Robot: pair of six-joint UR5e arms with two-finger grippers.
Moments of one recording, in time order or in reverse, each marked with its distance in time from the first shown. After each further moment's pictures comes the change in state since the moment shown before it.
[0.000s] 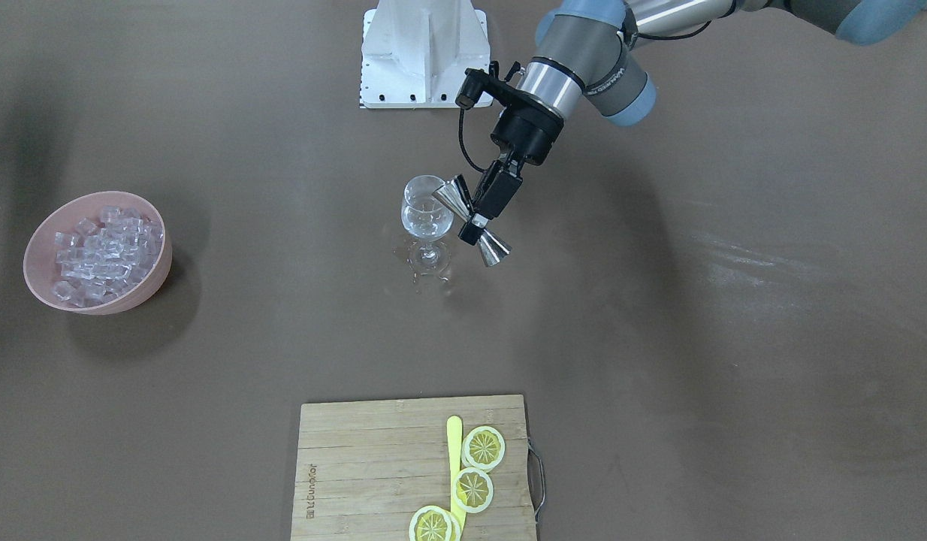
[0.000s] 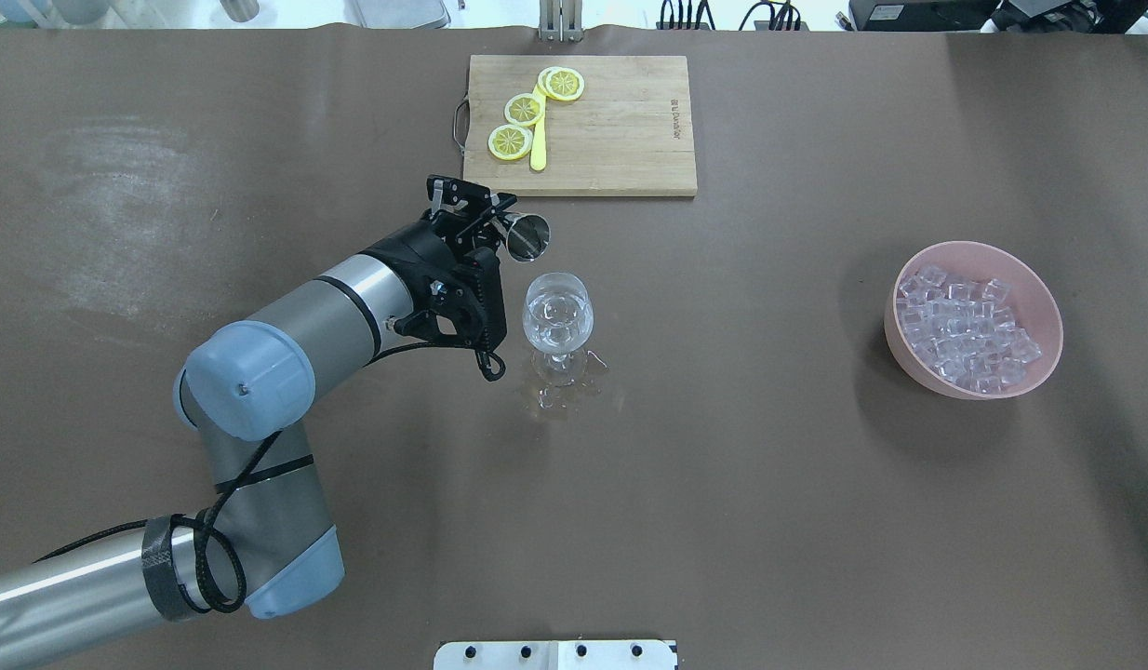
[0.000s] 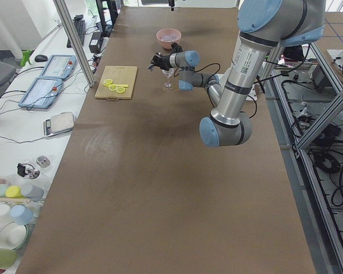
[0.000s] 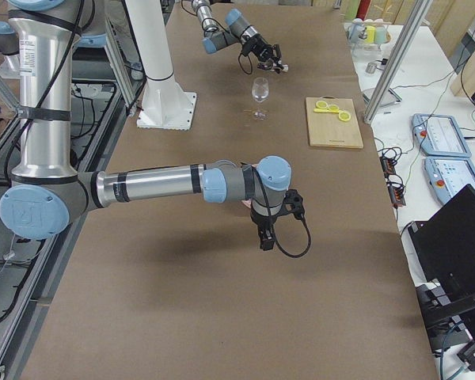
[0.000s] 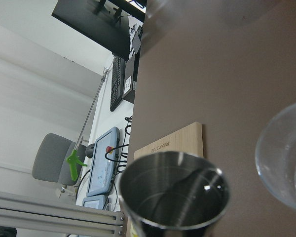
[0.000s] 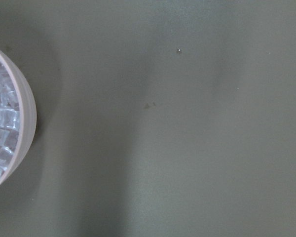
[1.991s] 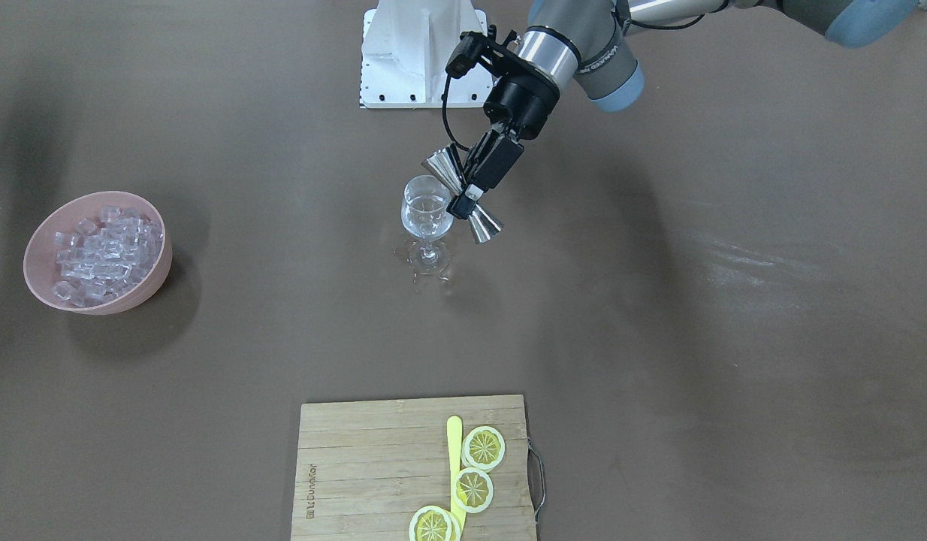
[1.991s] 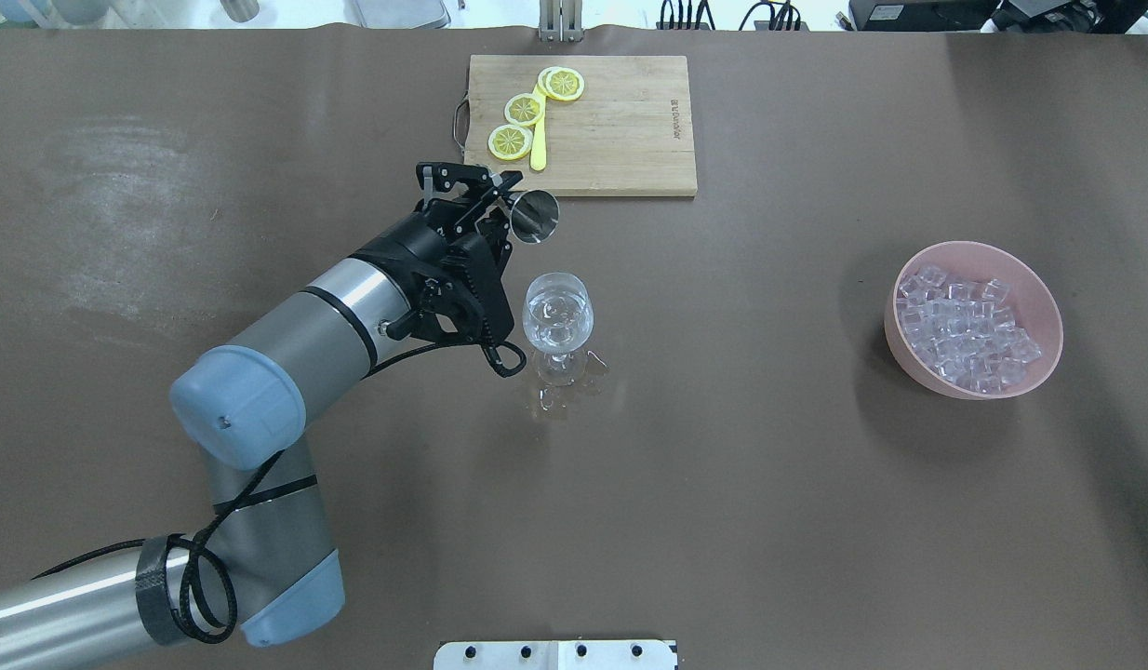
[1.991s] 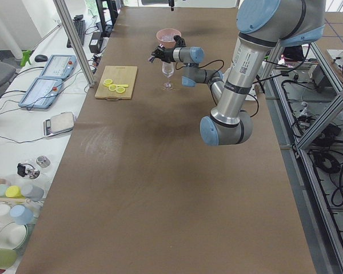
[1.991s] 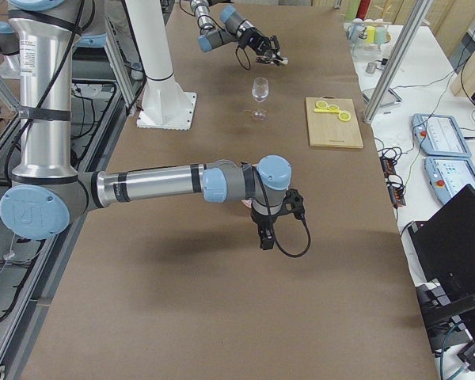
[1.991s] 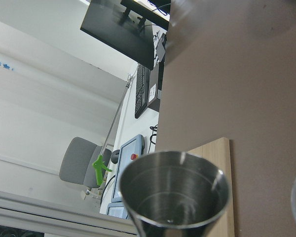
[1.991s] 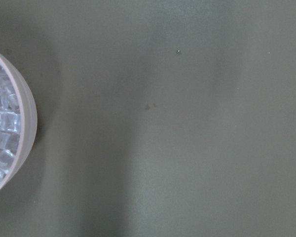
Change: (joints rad) left arm 0.025 0.014 -0.059 -0.053 0.091 -0.182; right arm -0.001 0.002 0.001 0.001 0.001 0.019
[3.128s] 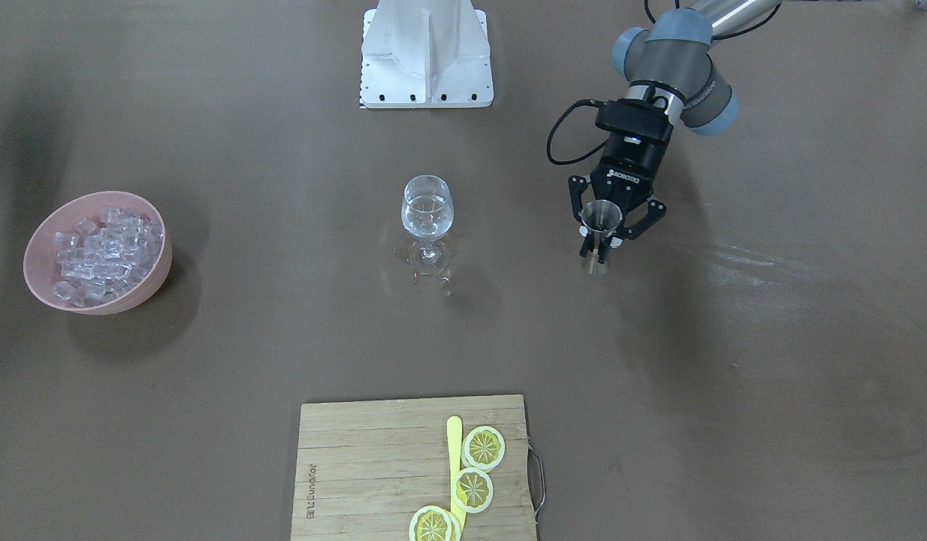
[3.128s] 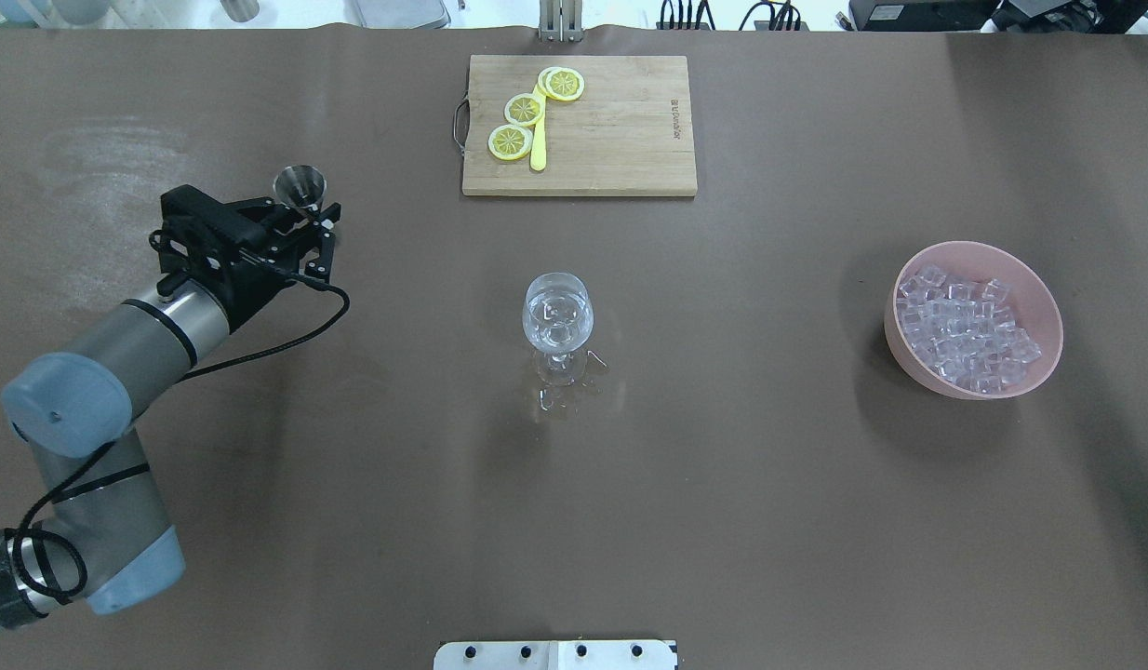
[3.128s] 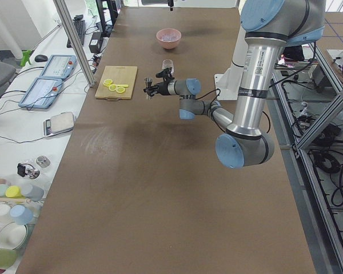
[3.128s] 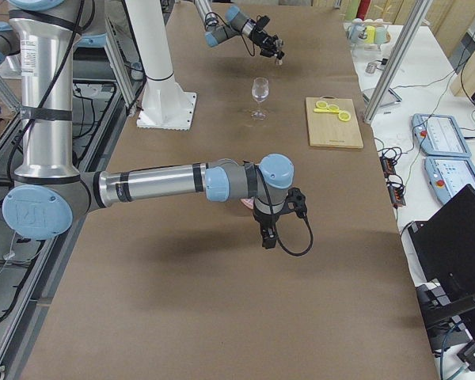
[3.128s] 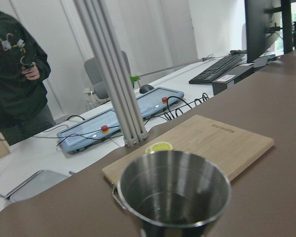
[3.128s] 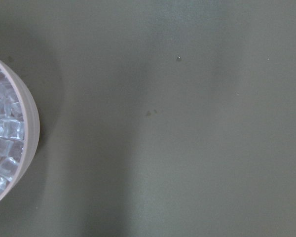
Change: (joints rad) left arm -0.119 0.314 0.067 -0.192 -0.017 -1.013; right arm -0.001 0.013 -0.004 -0.001 0.000 0.008
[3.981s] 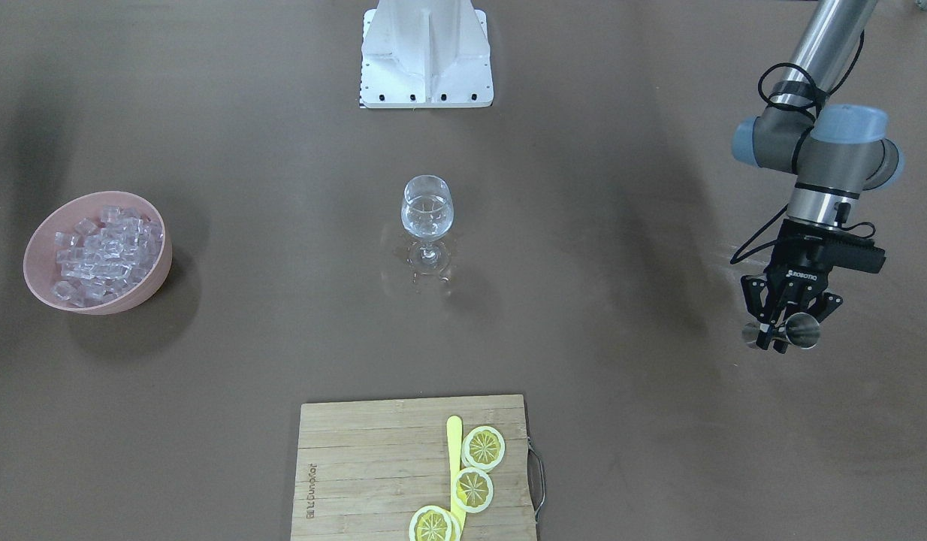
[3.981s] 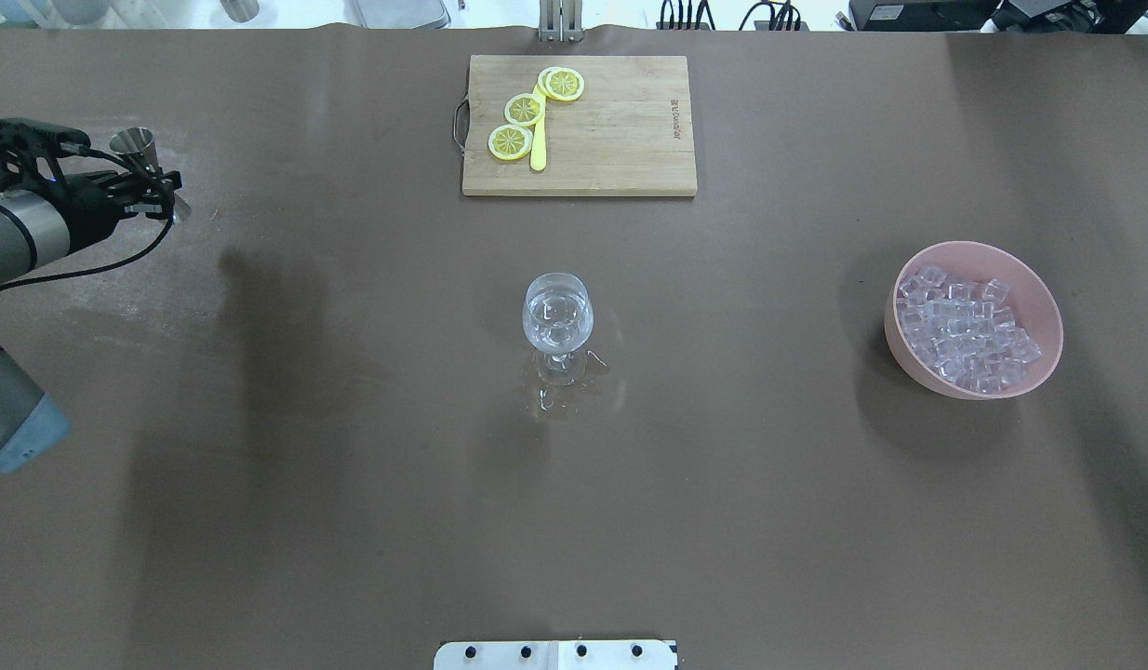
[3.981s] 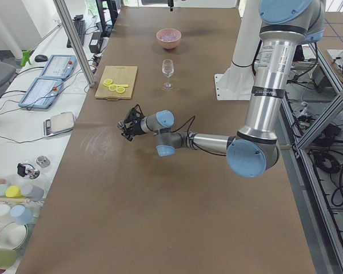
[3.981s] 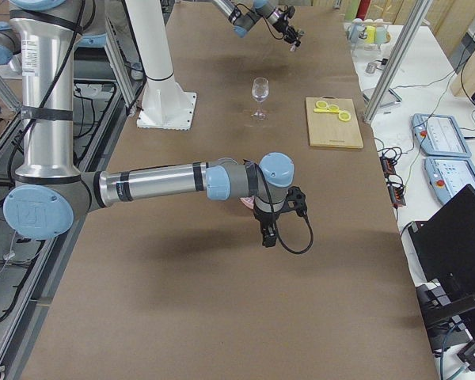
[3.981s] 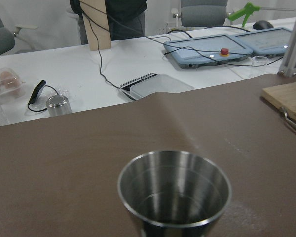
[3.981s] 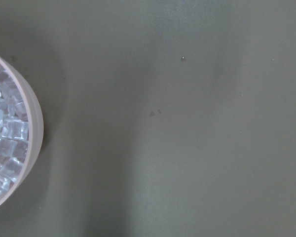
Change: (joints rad) left arm -0.333 0.024 0.368 -0.127 -0.445 -0.298; right arm -0.011 0.001 0.004 0.001 0.001 0.011
